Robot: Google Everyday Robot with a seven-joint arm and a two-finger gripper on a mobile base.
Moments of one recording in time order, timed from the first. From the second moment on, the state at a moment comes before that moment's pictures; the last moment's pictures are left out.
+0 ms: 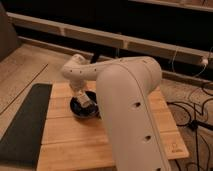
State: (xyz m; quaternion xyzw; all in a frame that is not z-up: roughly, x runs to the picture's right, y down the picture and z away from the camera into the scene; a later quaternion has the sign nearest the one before) arm -0.156 0.026 0.891 -0.23 0.08 0.44 0.86
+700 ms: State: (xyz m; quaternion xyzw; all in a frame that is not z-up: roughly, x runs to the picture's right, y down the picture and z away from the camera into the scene) arm -0.158 0.047 0.903 -0.26 0.09 0.44 0.86
